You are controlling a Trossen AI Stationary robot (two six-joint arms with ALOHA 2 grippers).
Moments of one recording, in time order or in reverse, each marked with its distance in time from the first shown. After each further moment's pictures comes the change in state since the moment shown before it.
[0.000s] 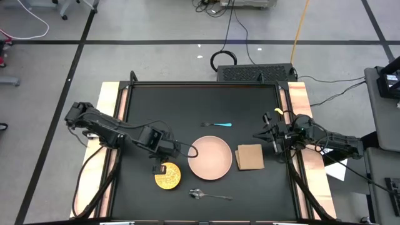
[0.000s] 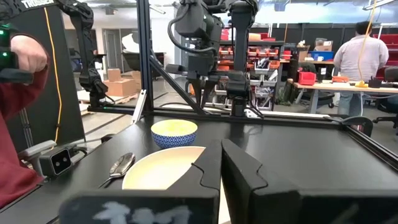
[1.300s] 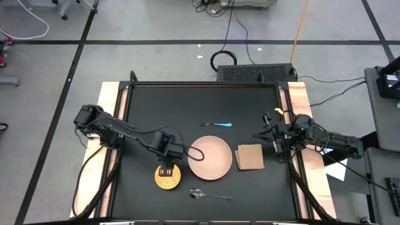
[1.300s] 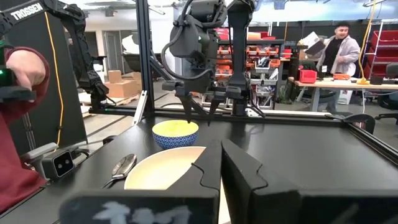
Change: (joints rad) left arm 0.016 0.129 -0.002 0.080 0.013 0.019; right arm 0.000 0.000 0.000 0.000 0.000 0.019
